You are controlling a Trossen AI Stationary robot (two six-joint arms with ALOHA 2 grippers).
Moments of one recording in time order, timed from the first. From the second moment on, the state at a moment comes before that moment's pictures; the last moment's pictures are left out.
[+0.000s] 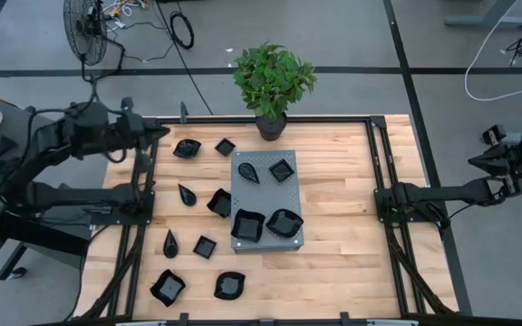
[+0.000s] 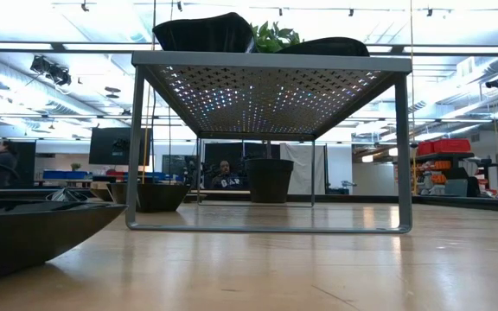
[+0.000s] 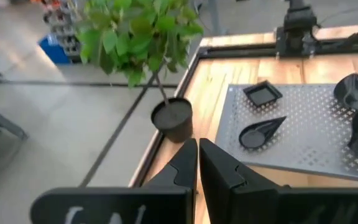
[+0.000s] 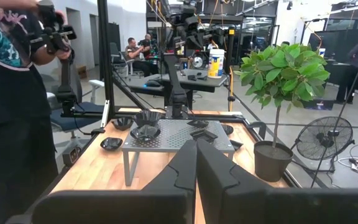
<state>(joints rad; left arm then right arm) 0.33 0.78 1.34 -0.96 -0.14 0.23 0.04 0.00 1.56 -1.56 0.00 -0.04</state>
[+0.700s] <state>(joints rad) 0.53 1.02 1.34 -1.08 -0.10 0.19 0.04 0.00 1.56 -1.56 0.00 -0.04</state>
